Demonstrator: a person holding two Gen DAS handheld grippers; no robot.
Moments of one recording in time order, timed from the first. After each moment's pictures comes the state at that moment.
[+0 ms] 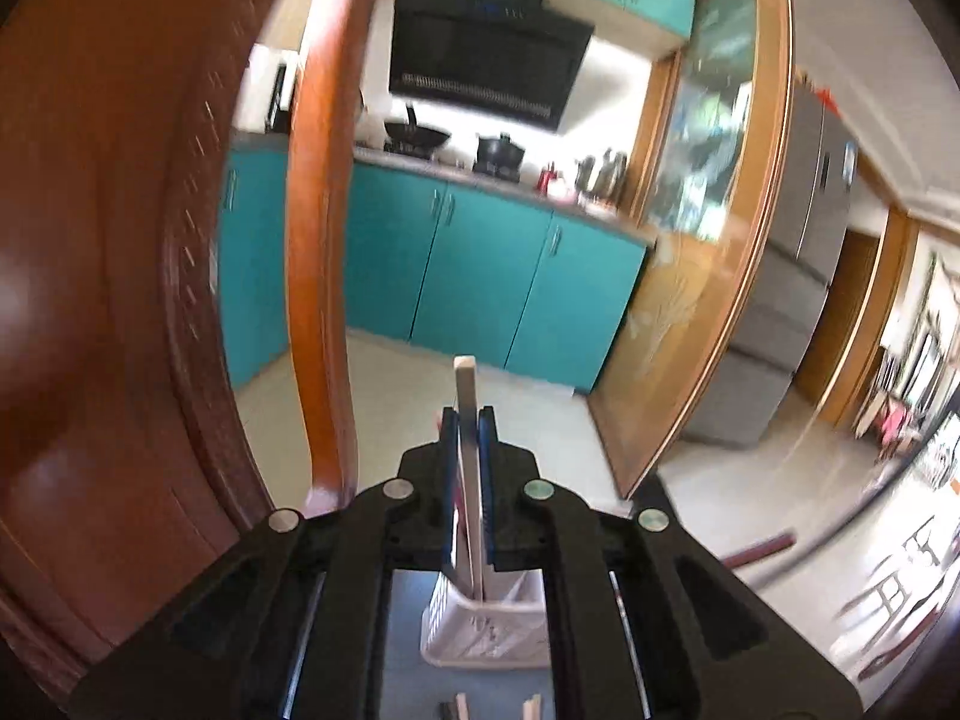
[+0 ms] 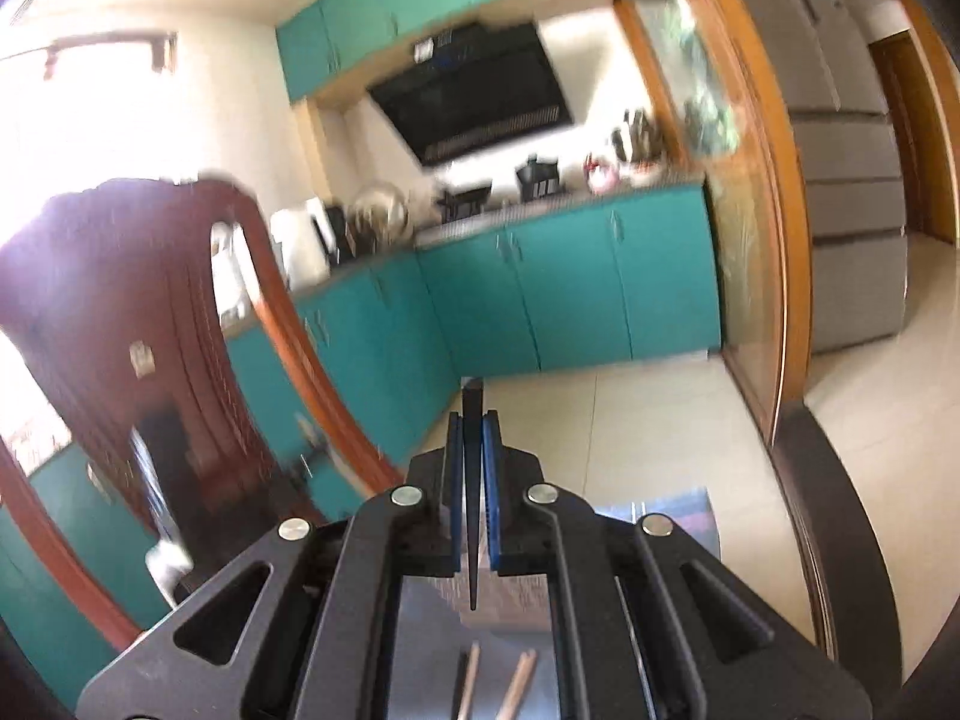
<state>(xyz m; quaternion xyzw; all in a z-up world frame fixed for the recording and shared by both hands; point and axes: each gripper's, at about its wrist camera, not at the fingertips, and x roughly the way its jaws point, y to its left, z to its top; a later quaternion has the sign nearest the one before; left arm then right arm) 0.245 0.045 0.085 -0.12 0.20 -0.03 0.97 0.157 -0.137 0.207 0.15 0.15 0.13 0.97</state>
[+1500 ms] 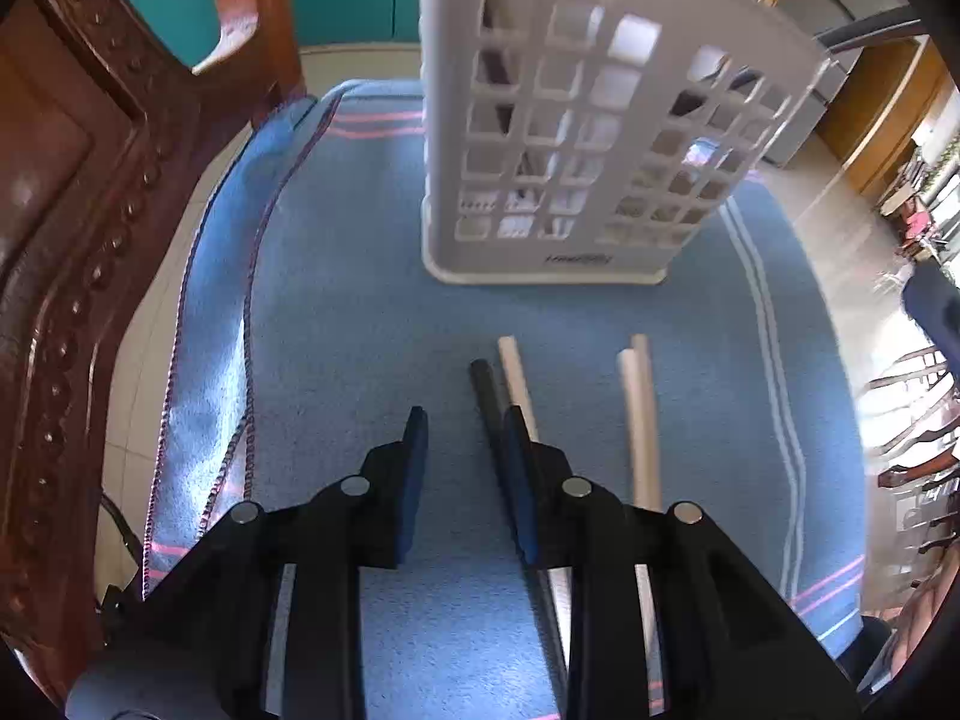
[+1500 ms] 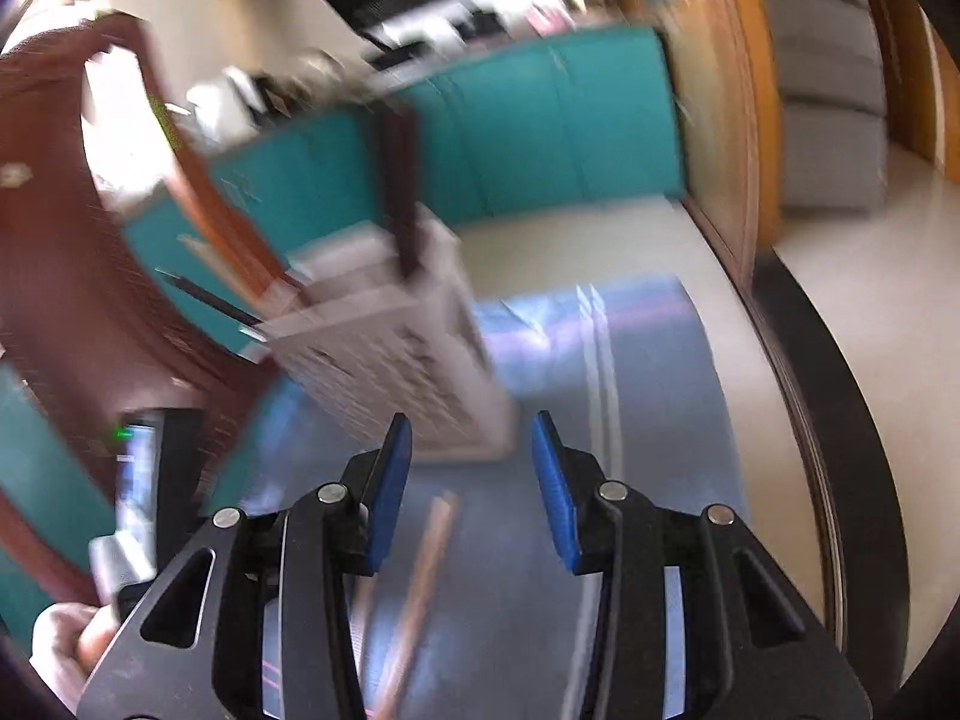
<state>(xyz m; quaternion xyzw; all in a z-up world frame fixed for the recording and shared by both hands) 0.238 0.019 -0.113 -0.02 0.53 -0.06 0.84 0.191 -0.141 0.024 0.15 0.36 0.08 0.92</state>
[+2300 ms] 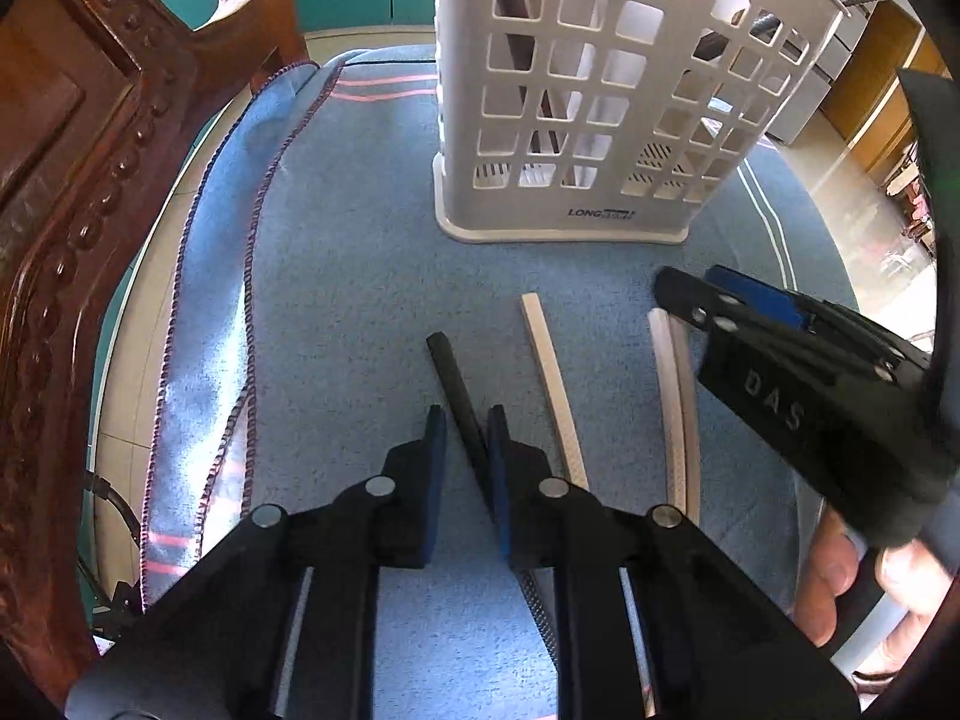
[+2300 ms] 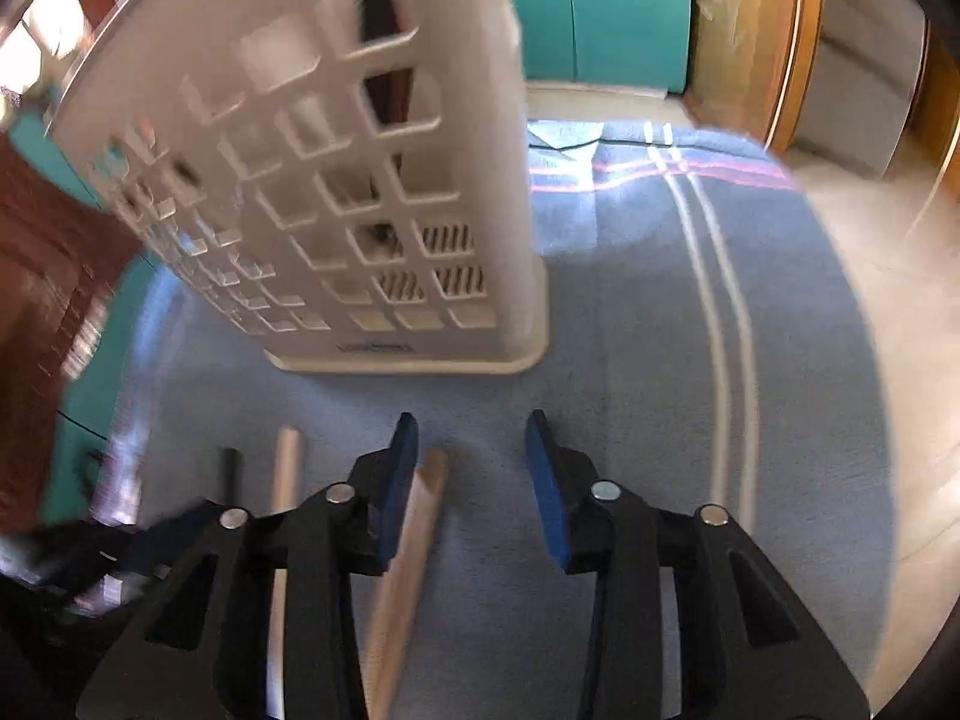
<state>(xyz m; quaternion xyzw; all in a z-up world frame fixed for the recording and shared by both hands) 0.231 0.035 -0.125 -0.01 0.55 -0.06 0.83 0.275 -0.060 -0.071 0.05 0.49 0.06 0.87</state>
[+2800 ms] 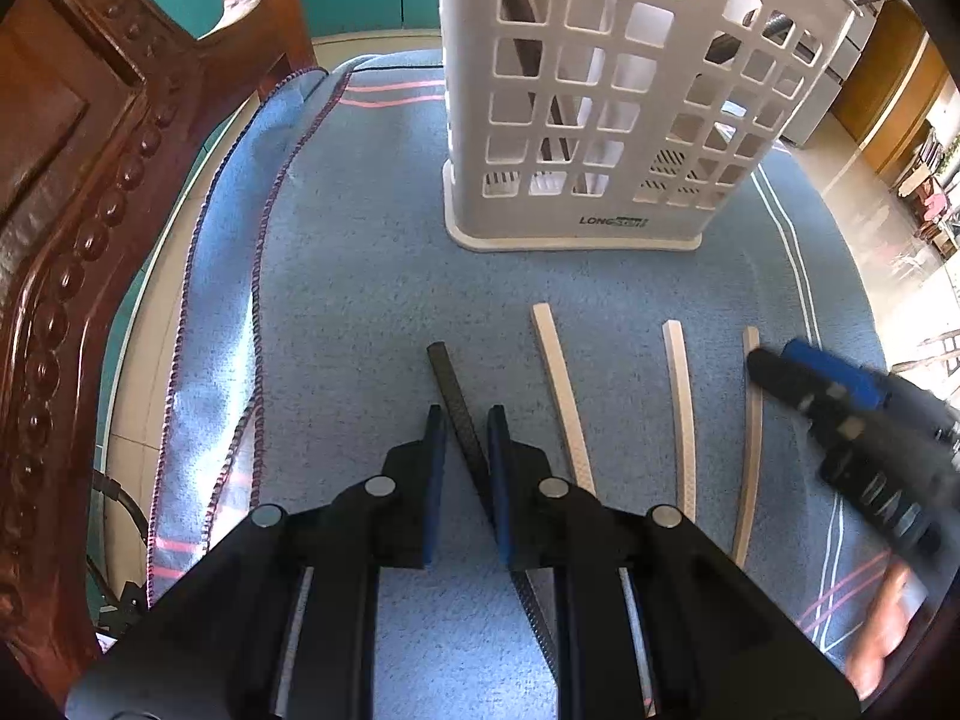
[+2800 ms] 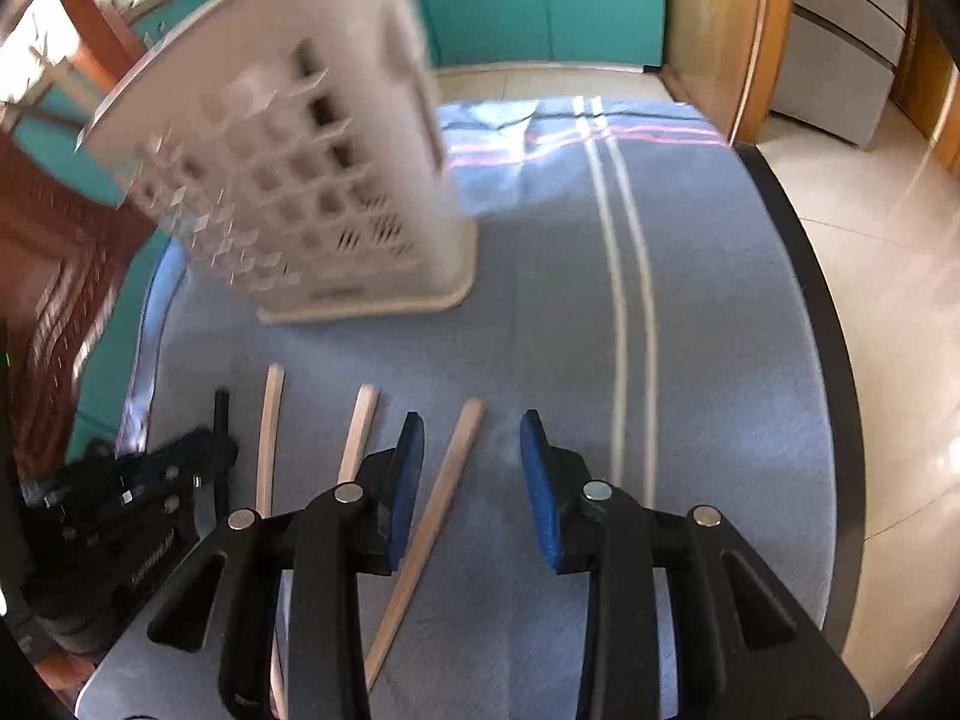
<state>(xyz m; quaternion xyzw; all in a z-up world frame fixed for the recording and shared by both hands) 0.238 0.033 -0.124 0.00 0.54 -0.04 0.84 0.247 -0.091 -0.060 0.07 0.52 0.05 0.85</state>
